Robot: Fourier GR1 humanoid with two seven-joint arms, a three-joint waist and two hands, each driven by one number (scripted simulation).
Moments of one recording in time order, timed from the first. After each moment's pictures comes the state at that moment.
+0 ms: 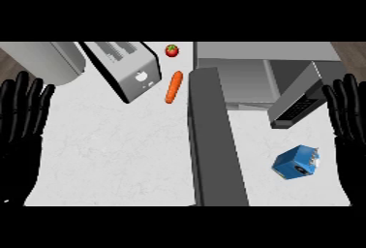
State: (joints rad) left arm -0.03 0.11 0.02 -2.10 0.02 -0.04 0.00; right arm -0.02 -0.10 0.00 -2.10 0.04 0.02 -0.02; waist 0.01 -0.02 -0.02
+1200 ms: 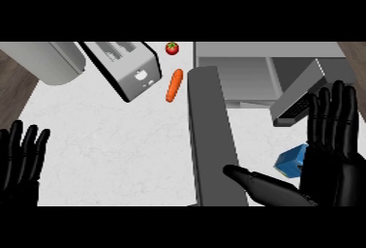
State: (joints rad) left arm 0.30 0.02 -0.02 -2.20 0.10 -0.02 -0.04; right arm -0.03 0.00 0.31 -2.15 0.32 -0.51 0.24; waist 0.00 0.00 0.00
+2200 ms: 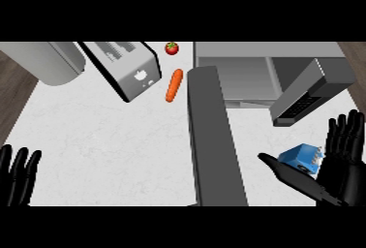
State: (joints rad) left arm 0.47 0.02 -0.01 -2.23 0.15 -0.10 -0.15; right arm 0.15 -0.01 0.07 -1.93 0.10 -0.50 -0.04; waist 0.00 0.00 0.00
